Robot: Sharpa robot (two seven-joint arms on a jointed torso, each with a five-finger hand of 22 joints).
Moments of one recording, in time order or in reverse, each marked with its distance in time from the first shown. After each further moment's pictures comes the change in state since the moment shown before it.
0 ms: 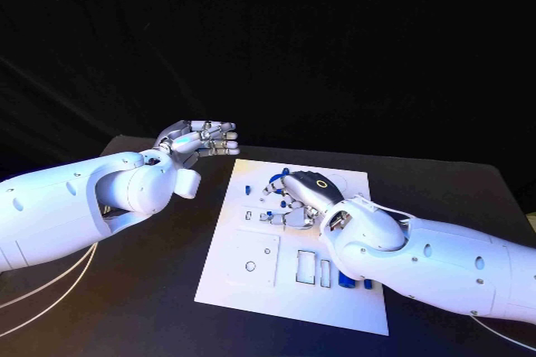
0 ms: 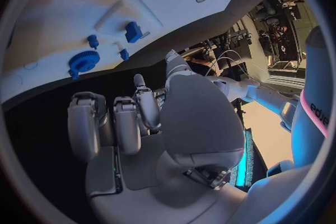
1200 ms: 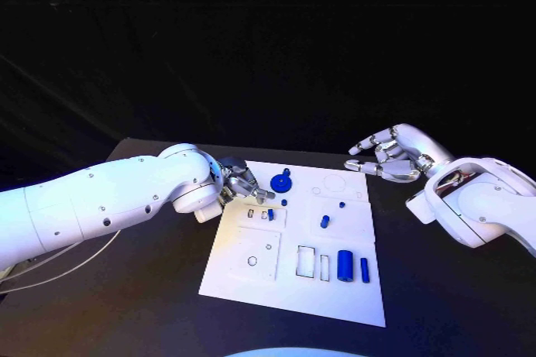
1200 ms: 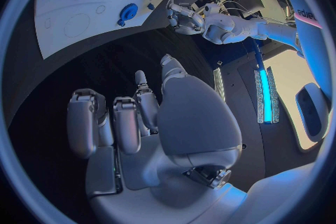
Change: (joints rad) left arm 0.005 0.215 -0.019 -0.082 -0.898 0.293 -0.807; left_hand -0.193 0.011 -0.252 0.148 -0.003 0.057 -0.129 0.269 0.392 0.205 -0.145 1.062 1.037 0.277 -0.144 1.358 1.144 -0.148 0.595 -0.195 1.062 1.127; right arm 0.137 -0.375 0.010 0.080 0.597 0.034 0.223; right_hand 0.002 0.032 0.004 -0.001 0.035 0.051 -0.020 0.041 0.018 0.005 -0.020 0.007 0.000 0.000 -0.008 -0.019 0.001 0.000 -0.016 -0.009 -0.037 0.000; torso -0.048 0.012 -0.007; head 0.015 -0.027
